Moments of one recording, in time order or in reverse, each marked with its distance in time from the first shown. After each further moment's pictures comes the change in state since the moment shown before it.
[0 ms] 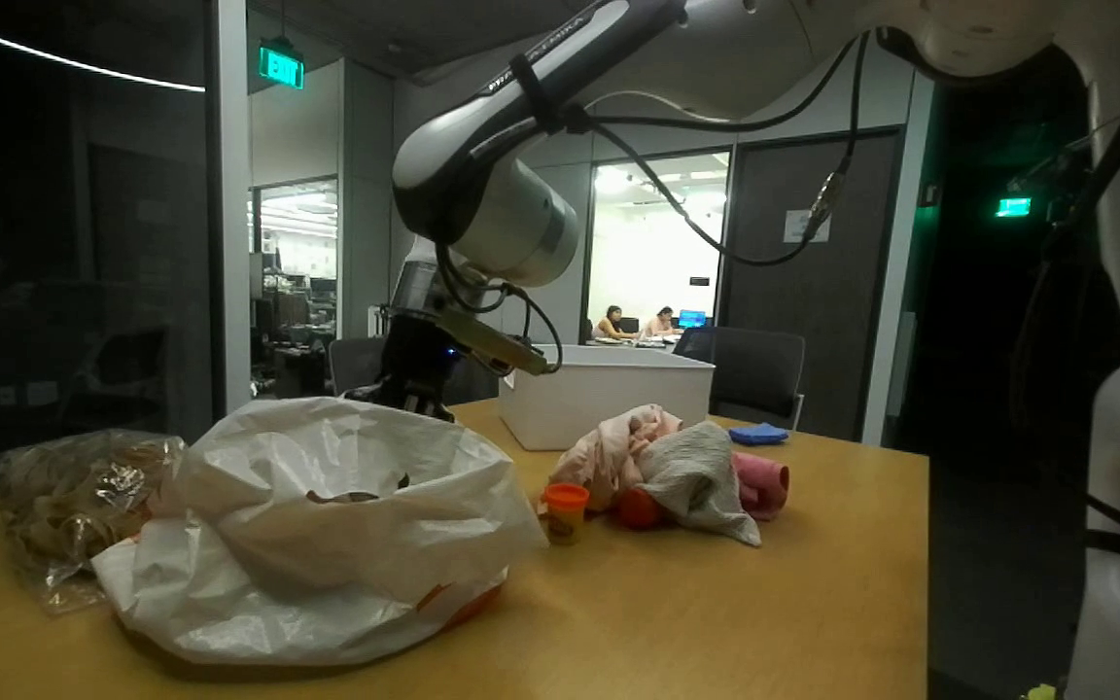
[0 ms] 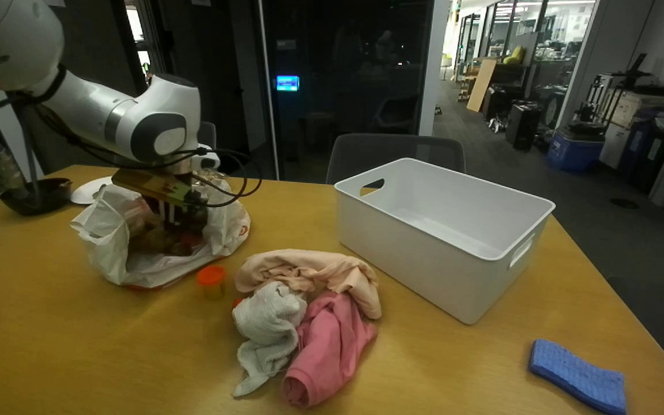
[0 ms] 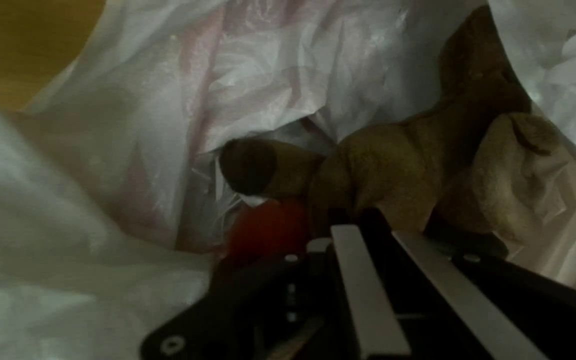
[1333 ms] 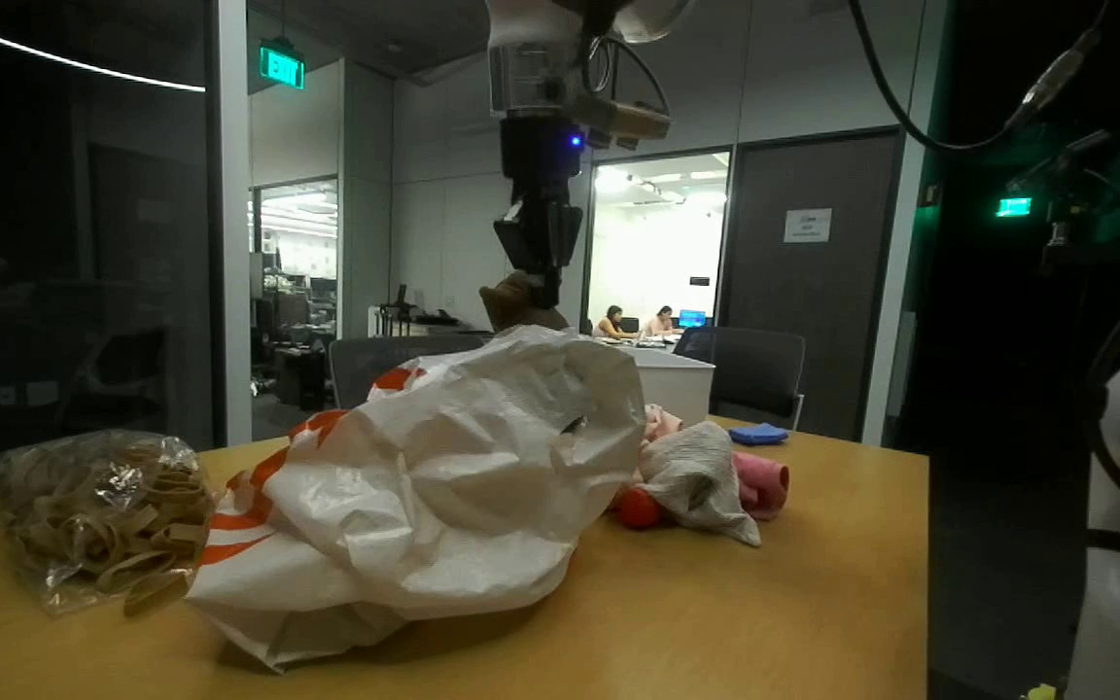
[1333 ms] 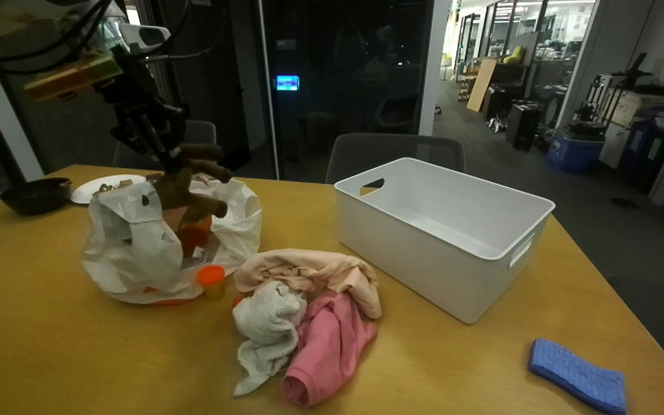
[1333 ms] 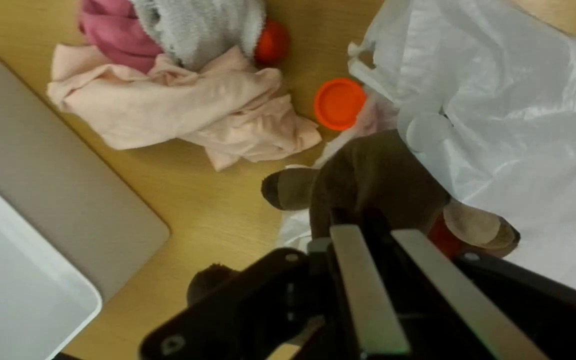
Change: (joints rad) arm -0.018 -0.462 0.018 -0.017 -0.604 -0.464 0.256
